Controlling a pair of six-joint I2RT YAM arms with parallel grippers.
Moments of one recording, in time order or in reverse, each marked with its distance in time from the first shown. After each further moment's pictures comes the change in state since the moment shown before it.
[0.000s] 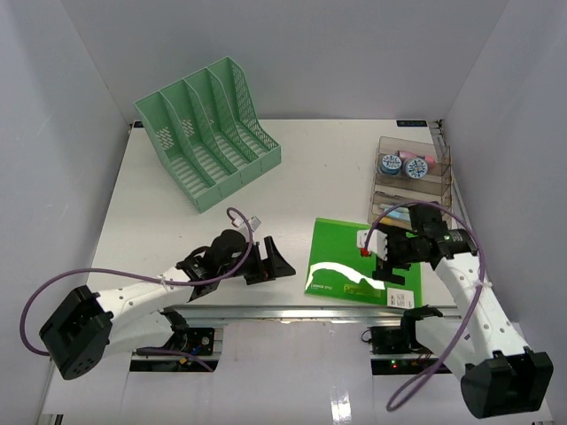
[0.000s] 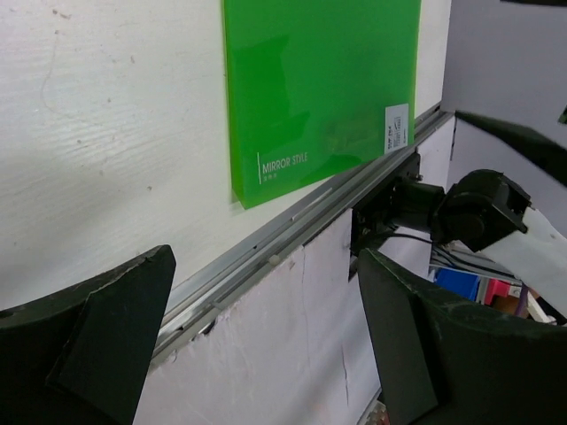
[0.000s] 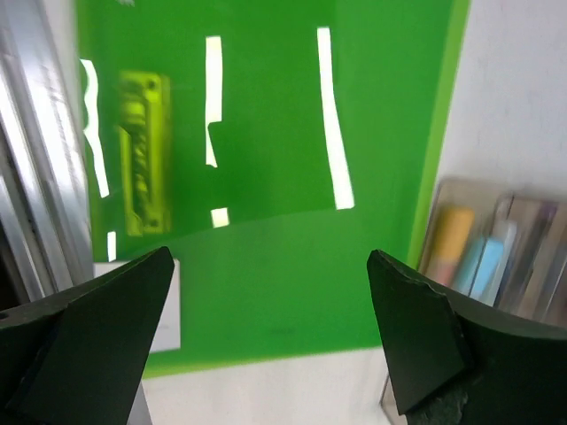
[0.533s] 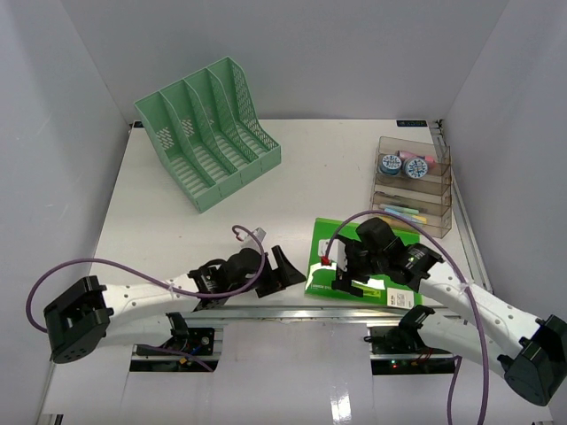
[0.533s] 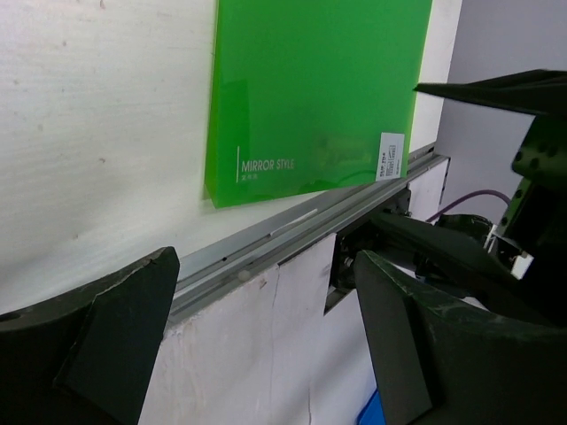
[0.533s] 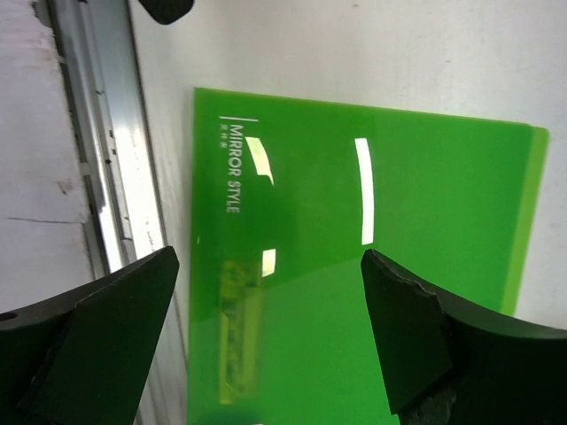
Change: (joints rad) left arm -0.257 0.074 0.021 0.042 -0.323 -0.242; right arm 0.619 -0.036 -0.148 0.412 0.169 0.661
